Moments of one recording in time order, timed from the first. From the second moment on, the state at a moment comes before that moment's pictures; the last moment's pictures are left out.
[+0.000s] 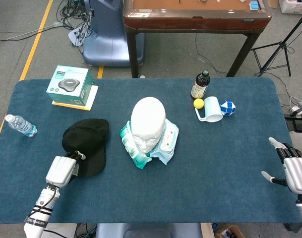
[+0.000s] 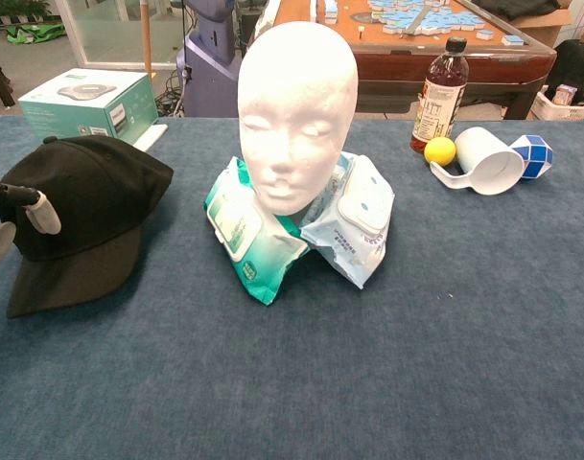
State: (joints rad) left arm -0.34 -1.40 -0.04 -1.65 1.39 1.26 0.50; right arm 0.08 -1.06 0.07 -1.58 -1.49 1.46 0.03
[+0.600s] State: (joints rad) left arm -0.30 -1.48 0.00 -1.57 1.51 1.35 0.46; right arm 0.08 -1.06 0.07 -1.58 -1.49 1.46 0.04
